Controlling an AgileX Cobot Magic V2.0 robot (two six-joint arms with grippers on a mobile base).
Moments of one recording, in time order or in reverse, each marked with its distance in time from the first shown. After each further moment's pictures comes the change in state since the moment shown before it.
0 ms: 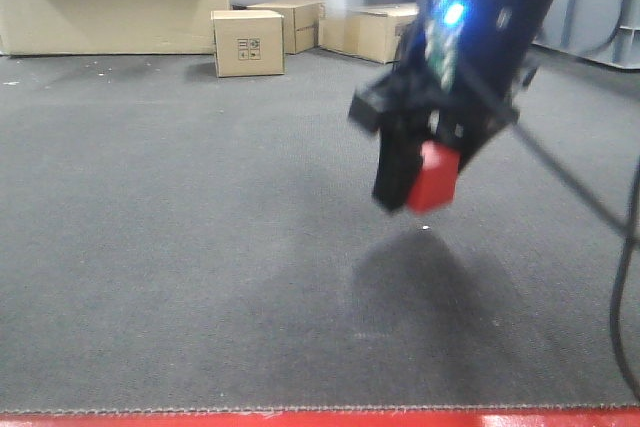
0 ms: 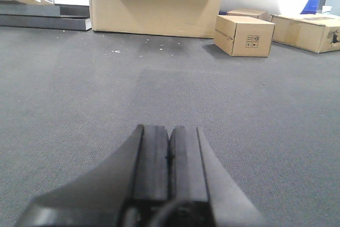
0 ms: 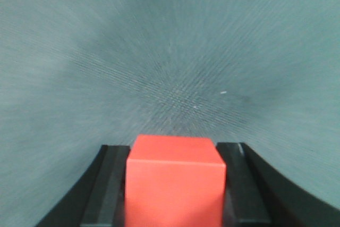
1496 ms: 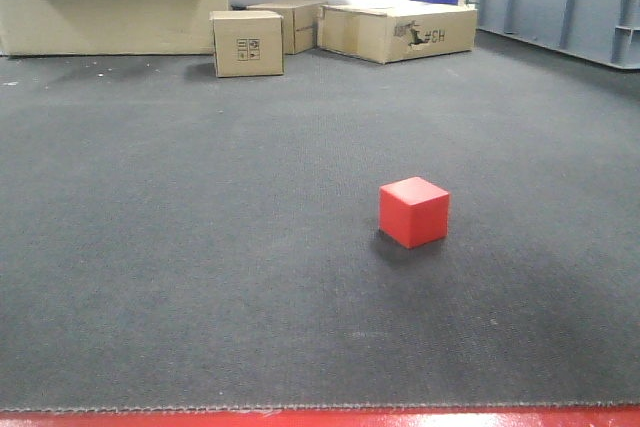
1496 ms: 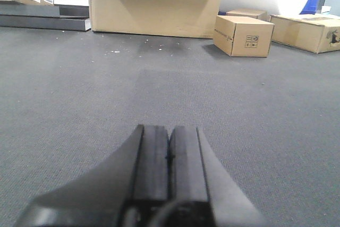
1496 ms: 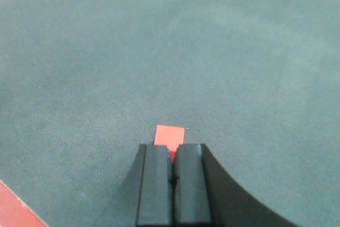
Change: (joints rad) left arm 0.000 0.000 0.000 0.000 0.000 0.000; right arm 0.000 -1.046 0.598 0.010 -0.343 0.050
